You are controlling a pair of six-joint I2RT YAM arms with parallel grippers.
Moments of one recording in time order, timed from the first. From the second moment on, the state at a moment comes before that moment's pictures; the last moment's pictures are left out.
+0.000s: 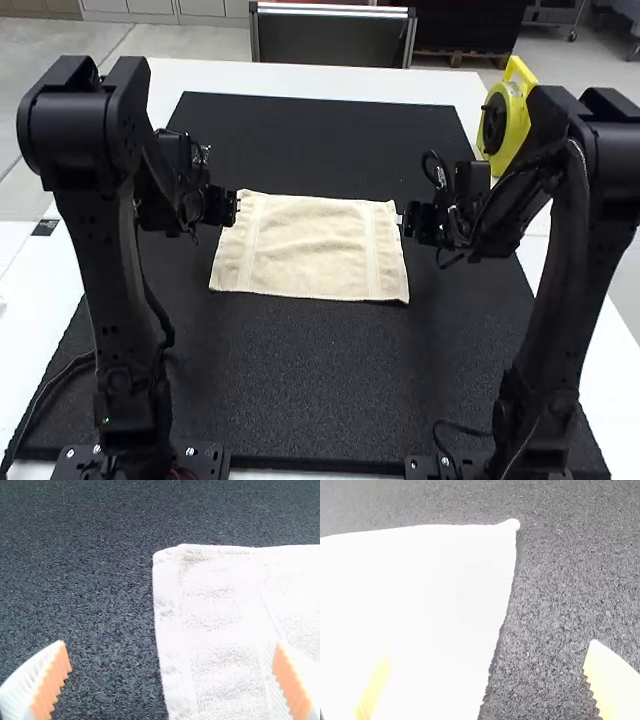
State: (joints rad) left arm 0.14 1.85 0.74 0.54 0.26 0.11; right arm 0.08 1.85 0.67 0.57 -0.33 0.09
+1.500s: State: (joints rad) left arm 0.10 2.07 1.02 0.45 0.29 0.11; right arm 0.08 2.16 0.99 0.58 -0.33 0.09
